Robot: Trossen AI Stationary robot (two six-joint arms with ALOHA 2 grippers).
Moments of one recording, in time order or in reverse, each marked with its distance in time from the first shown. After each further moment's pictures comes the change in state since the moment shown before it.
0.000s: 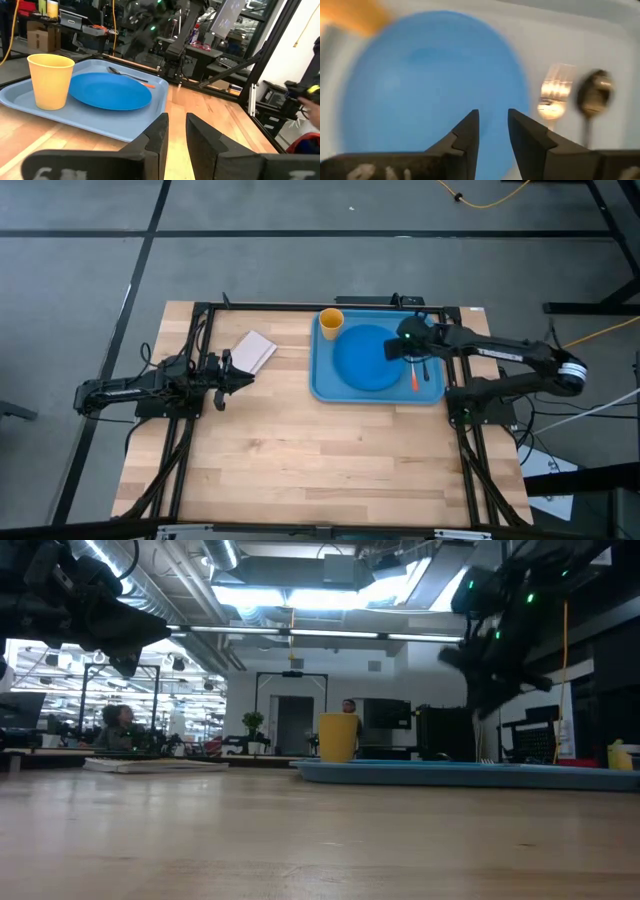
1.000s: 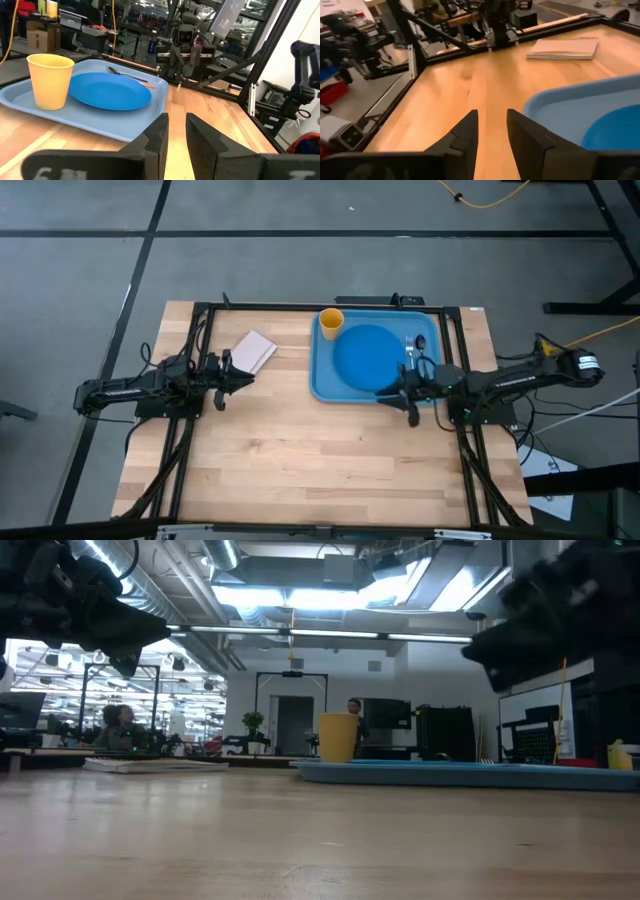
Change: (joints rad) left arm 0.000 0.000 0.000 0.000 0.002 0.000; right arm 0.495 -0.284 -0.596 1.224 -0.404 -0.519
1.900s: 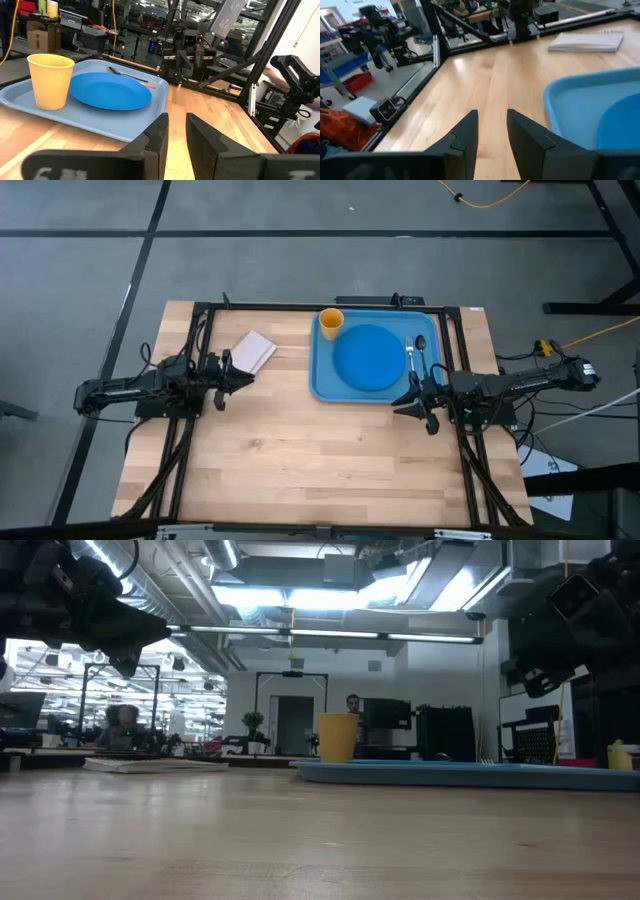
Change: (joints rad) left arm 0.000 0.000 0.000 0.000 -0.001 0.000; right arm 0.104 -0.454 -0.118 -0.319 -0.001 -0.006
